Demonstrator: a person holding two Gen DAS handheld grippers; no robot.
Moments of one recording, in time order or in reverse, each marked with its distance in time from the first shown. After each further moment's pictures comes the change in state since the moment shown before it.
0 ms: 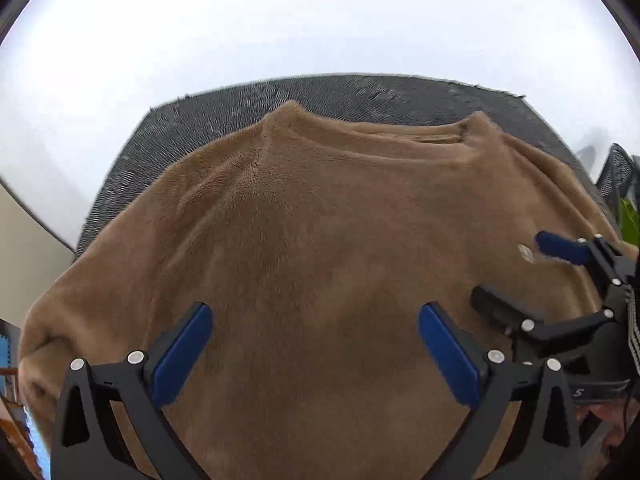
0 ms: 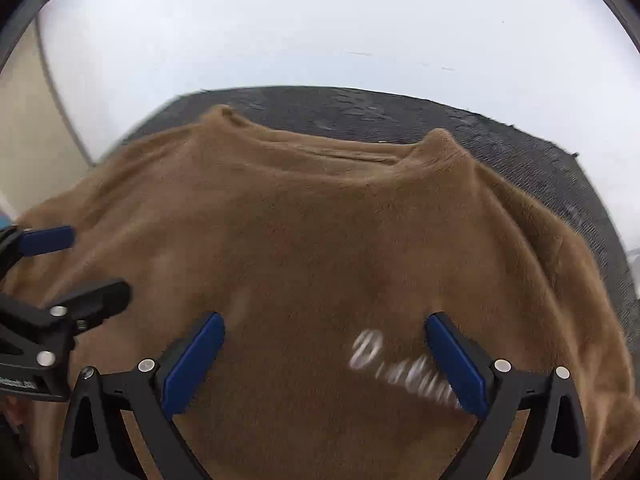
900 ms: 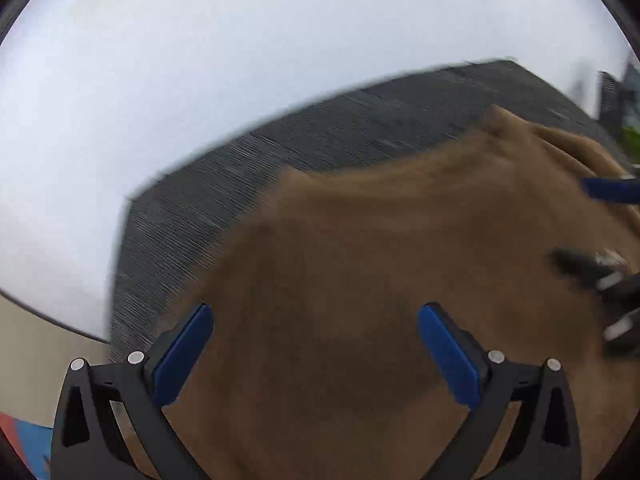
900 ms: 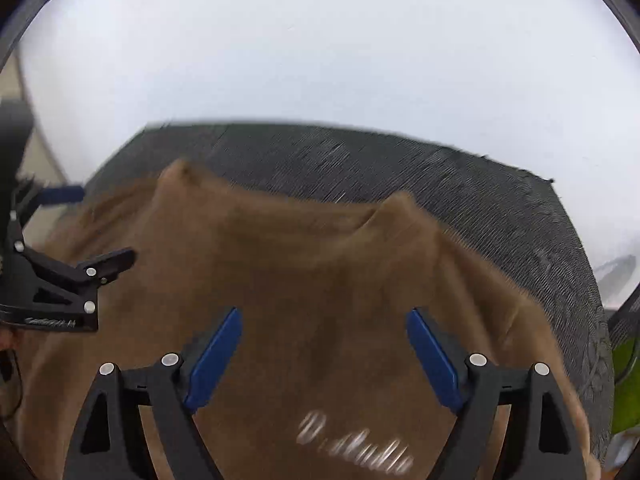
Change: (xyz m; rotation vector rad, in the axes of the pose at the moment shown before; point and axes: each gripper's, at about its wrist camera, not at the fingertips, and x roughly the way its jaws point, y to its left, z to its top) left arm 0.070 0.004 0.072 0.286 0.014 0.028; right arm 0.020 -0.012 0.061 0.001 0.005 -0.126
